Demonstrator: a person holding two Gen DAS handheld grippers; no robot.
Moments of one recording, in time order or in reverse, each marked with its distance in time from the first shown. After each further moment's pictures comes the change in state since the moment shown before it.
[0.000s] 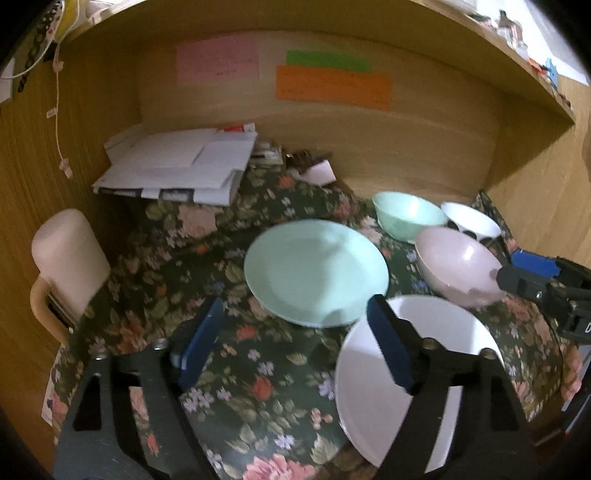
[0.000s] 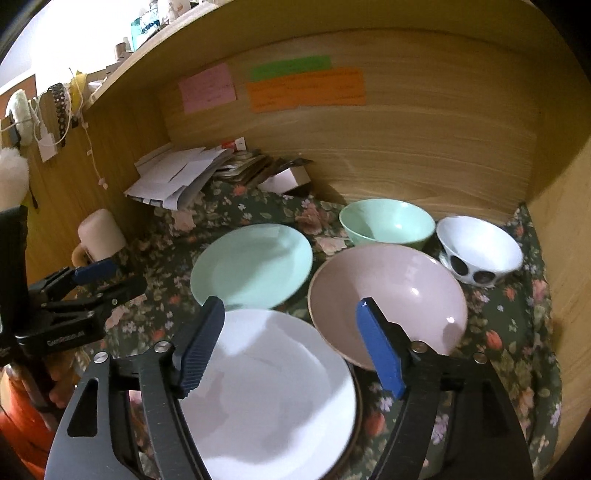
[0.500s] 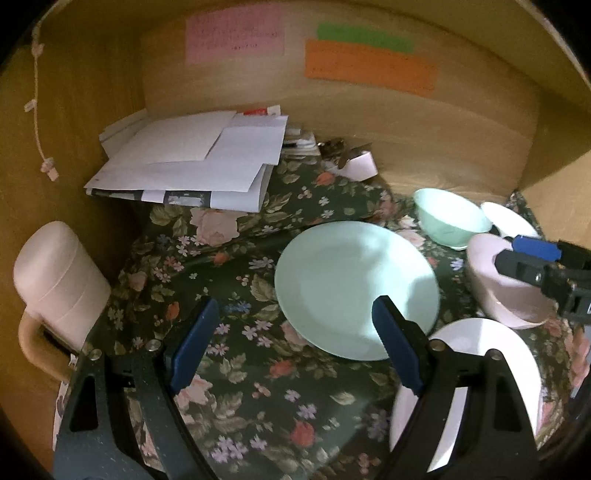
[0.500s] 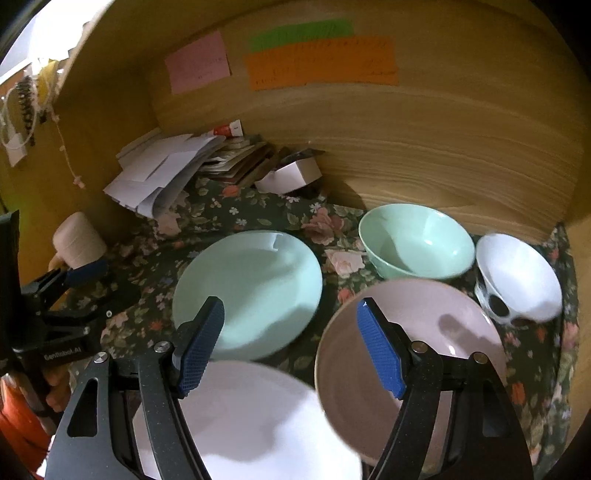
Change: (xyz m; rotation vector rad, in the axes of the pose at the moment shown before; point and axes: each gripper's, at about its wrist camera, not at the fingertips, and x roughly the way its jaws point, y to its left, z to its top) left arm 0.058 0.028 0.022 -0.002 0.082 0.051; right arm 0.072 -0.004 0.042 -0.029 0.092 0.022
